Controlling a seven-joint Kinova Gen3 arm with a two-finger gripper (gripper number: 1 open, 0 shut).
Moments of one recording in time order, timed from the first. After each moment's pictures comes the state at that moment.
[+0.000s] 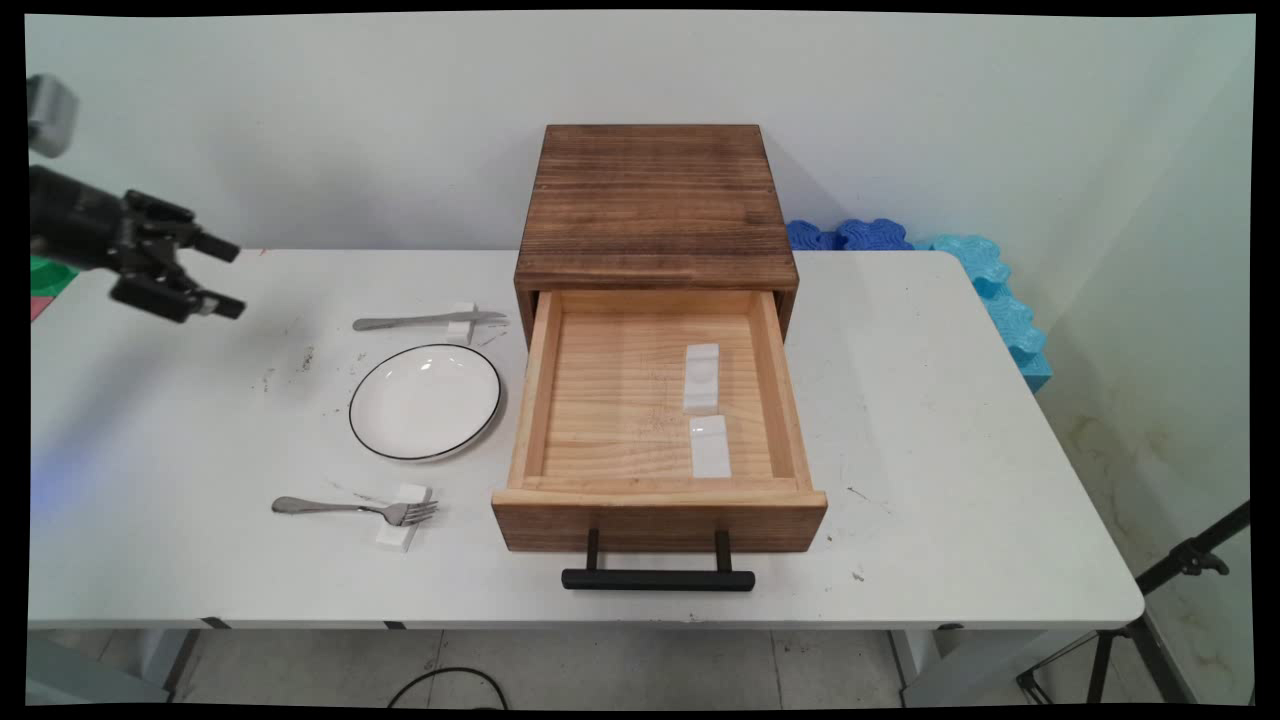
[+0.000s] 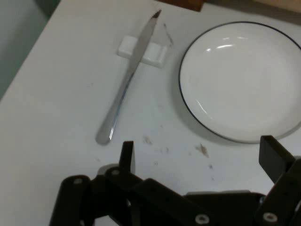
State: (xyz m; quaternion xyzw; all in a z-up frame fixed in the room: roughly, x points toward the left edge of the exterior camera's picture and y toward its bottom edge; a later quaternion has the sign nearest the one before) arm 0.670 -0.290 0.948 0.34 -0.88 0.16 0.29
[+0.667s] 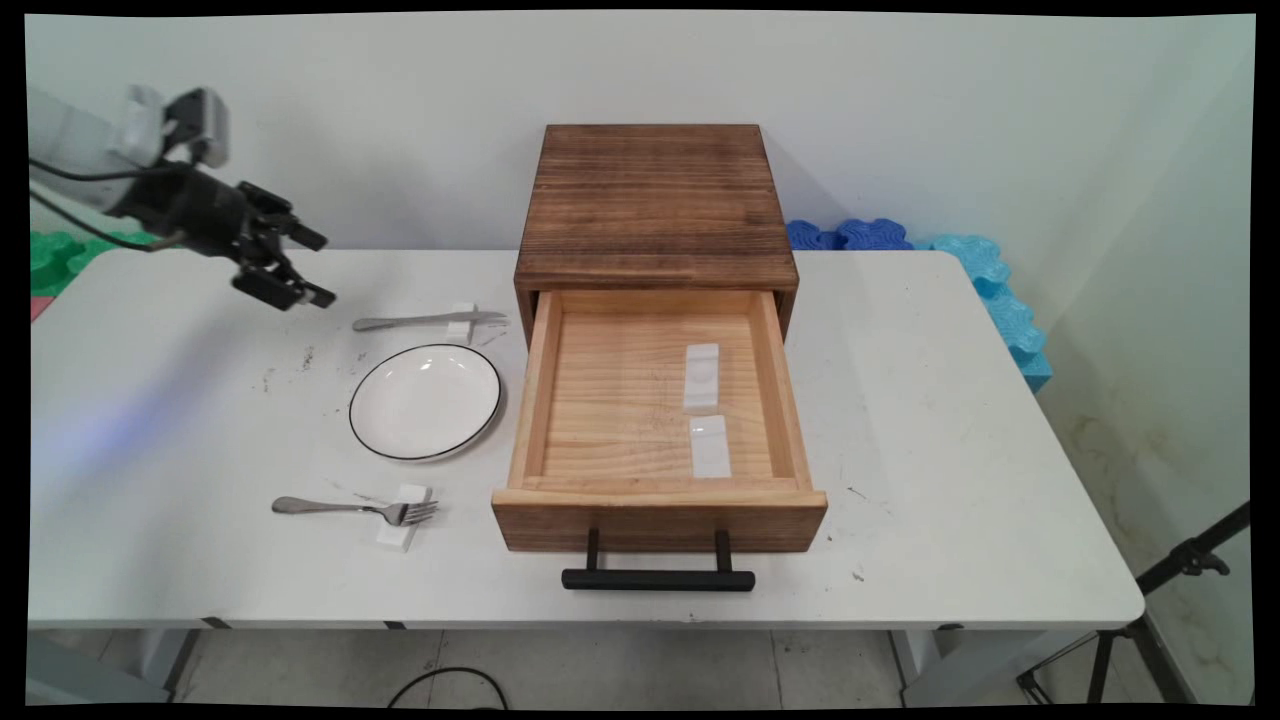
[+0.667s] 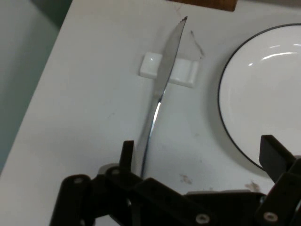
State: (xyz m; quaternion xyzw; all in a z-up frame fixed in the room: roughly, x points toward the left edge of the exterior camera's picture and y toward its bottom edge) arm 0.618 -0.373 0.921 0.31 -0.91 0.18 0.23
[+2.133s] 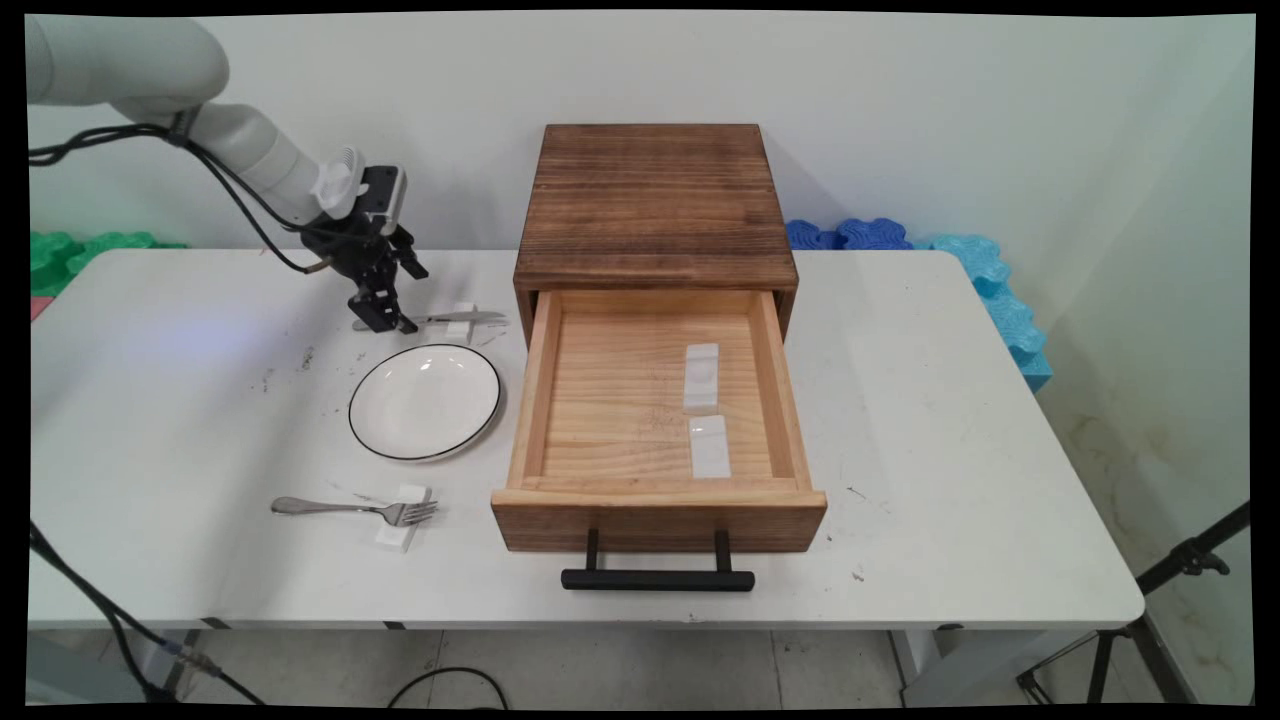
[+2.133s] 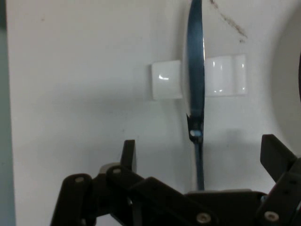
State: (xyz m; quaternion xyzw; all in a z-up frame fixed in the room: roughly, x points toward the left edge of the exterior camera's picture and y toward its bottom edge) arm 0.556 -0.505 0.840 0.16 -0.97 0.13 0.12
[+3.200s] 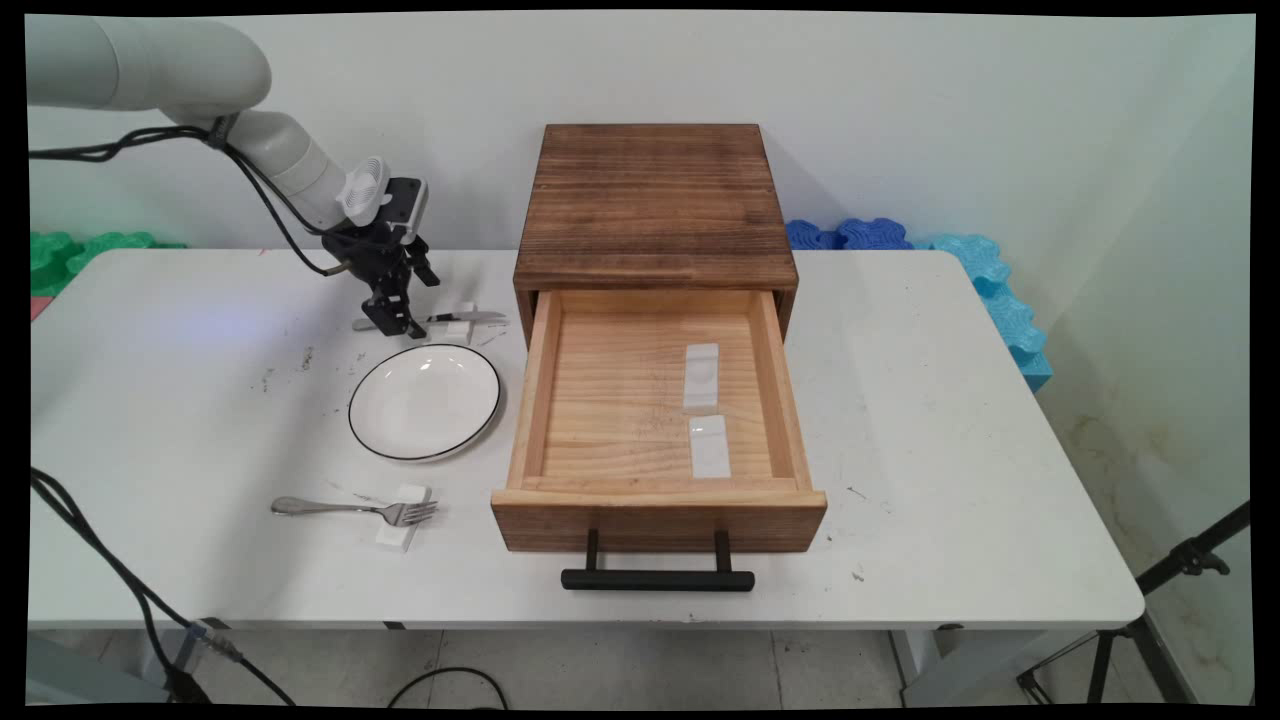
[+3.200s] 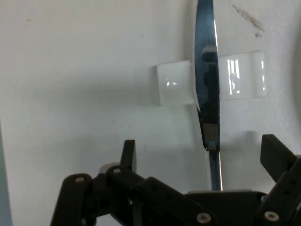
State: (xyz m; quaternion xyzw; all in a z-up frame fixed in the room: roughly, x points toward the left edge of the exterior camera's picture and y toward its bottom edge) arm 0.550 -0.530 0.823 0.14 -0.98 0.11 0.10
